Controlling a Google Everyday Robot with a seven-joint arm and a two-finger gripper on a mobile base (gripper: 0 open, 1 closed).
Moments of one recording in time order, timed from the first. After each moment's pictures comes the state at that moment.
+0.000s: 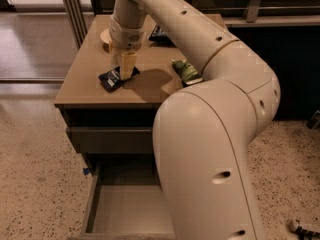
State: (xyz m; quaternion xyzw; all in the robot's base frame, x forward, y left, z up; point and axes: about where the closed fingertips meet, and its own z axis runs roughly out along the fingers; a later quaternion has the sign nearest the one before) arm 0.707 0.118 0.847 -0.88 0.45 0.05 0.17
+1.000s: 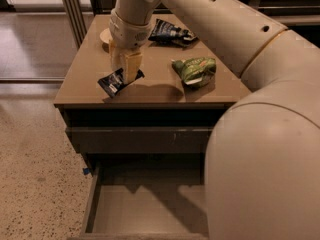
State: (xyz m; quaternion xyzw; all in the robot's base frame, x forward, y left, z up) arm 0.637 0.099 0.887 -0.89 0.41 0.04 0.18
